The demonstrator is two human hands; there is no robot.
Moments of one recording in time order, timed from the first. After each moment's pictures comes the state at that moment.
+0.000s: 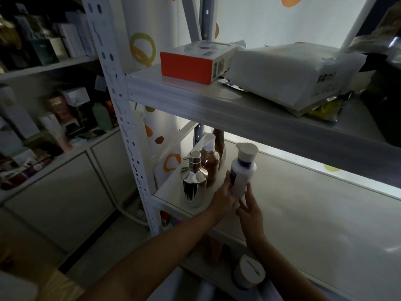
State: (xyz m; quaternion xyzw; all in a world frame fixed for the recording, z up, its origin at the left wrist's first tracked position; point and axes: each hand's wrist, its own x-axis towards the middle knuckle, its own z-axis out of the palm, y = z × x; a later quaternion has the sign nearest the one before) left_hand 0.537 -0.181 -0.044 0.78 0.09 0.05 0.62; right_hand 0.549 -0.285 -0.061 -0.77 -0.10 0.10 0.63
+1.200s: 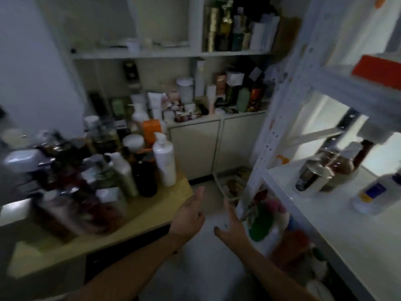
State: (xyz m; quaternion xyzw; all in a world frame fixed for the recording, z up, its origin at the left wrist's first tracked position) left_hand 0.171 -0.144 -0.086 0.81 0.43 0.22 0.33; right_hand 0.328 -0.209 -0.105 -0.72 -0.50 0.36 0.30
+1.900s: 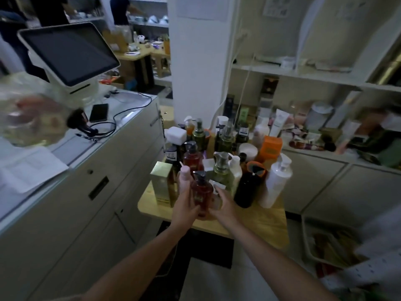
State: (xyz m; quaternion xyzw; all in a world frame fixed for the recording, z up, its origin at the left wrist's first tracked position) left_hand -0.066 -0.147 -0.070 0.49 0.66 0.48 0.30; right_hand 0.062 -0.081 -0.083 -0.51 -0.70 0.43 0.25
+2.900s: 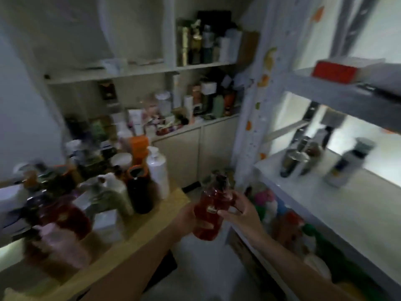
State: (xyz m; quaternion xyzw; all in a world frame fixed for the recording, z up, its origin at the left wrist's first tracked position) left_hand 0.125 -0.122 -0.048 0.68 0.33 0.15 0.64; right_hand 0.288 -0.225 -0.036 -0.64 -0.38 0.37 0.56
